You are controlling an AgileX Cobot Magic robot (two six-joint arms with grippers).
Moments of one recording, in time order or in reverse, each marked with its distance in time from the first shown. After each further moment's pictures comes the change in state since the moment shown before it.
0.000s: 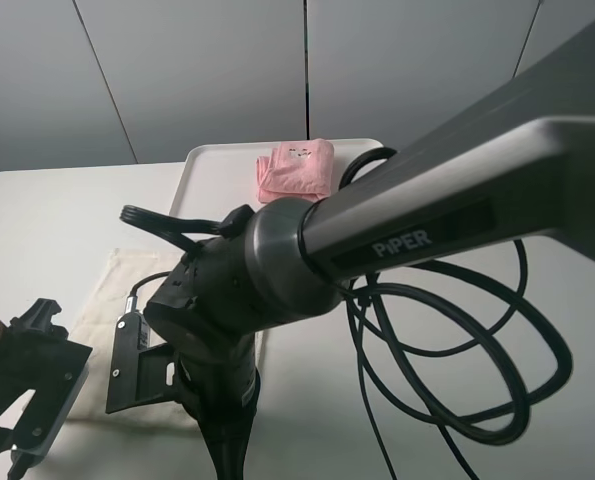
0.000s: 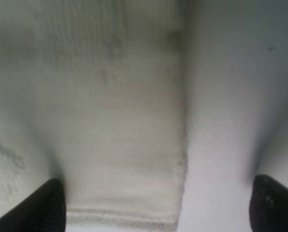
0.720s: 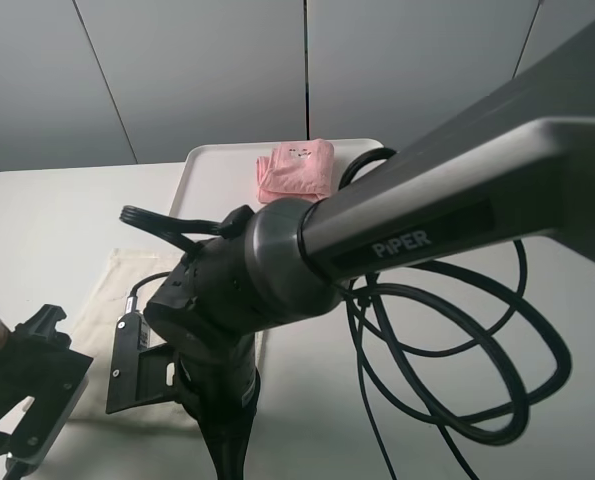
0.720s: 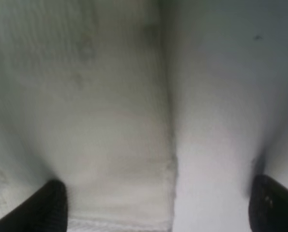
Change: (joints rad) left arm 0.000 0.051 0.000 0.004 -0.007 0.045; right arm 0.000 0.001 0.000 0.000 0.000 0.000
